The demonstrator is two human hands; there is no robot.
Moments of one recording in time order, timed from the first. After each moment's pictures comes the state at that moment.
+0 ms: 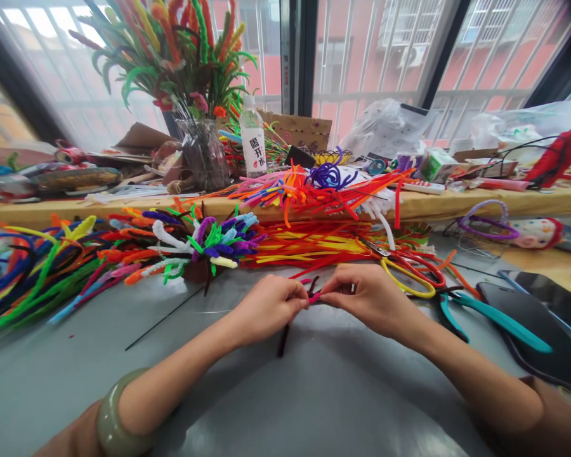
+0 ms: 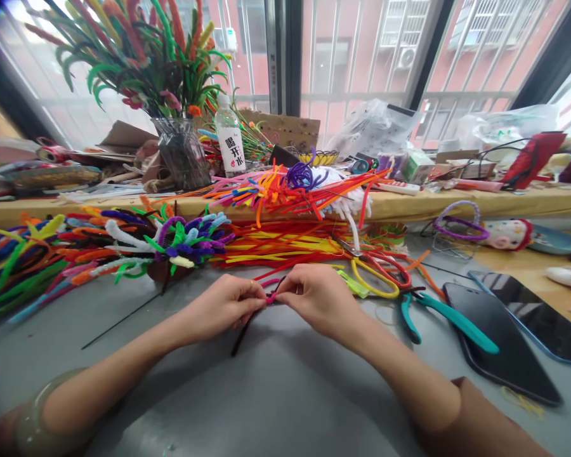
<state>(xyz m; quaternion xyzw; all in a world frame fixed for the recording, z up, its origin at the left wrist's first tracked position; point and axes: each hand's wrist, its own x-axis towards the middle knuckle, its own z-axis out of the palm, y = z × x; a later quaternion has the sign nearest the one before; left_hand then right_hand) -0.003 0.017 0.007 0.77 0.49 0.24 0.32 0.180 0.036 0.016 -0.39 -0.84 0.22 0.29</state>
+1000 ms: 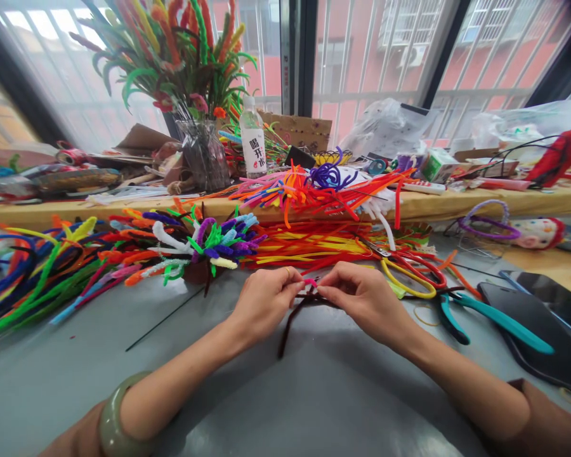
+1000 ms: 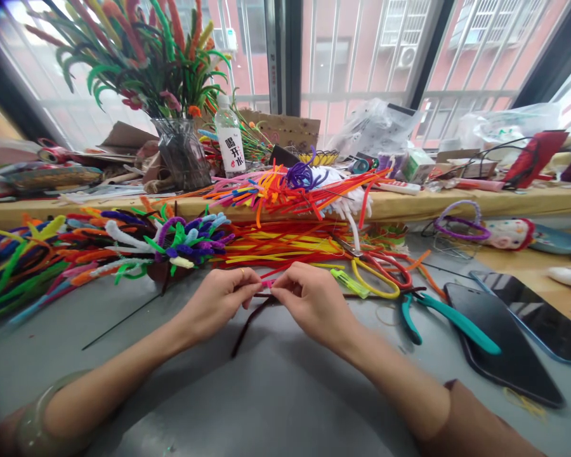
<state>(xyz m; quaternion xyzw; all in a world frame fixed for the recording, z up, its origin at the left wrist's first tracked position) -0.002 0.017 0.004 0.77 0.54 0.30 0.19 0.173 0.031 0.012 -0.40 -0.81 0.25 0.36</state>
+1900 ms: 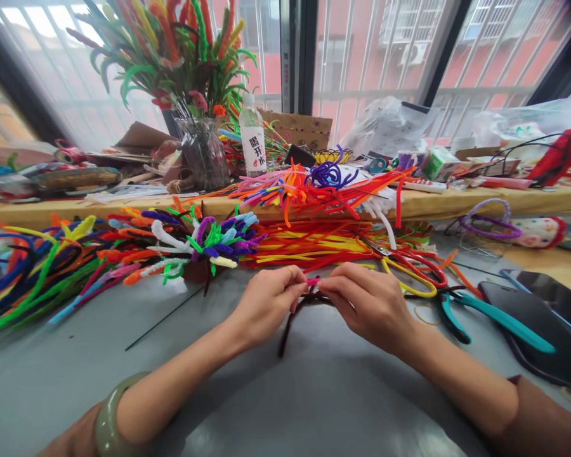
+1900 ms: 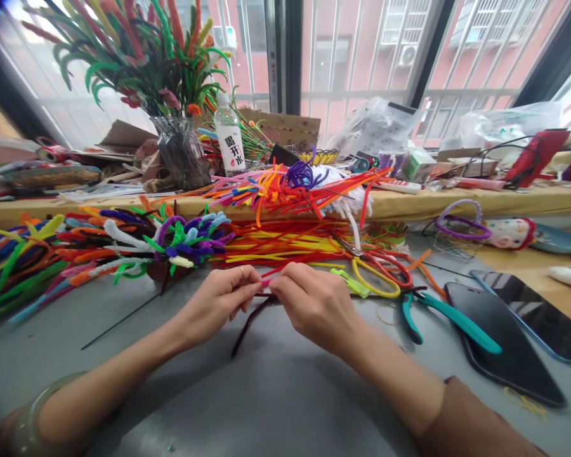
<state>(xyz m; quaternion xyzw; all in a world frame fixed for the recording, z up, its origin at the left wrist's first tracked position) 0.001 0.012 0.009 0.75 0.51 0.33 0.25 0.179 0.032 0.000 -0.24 -0.88 -0.10 0.40</state>
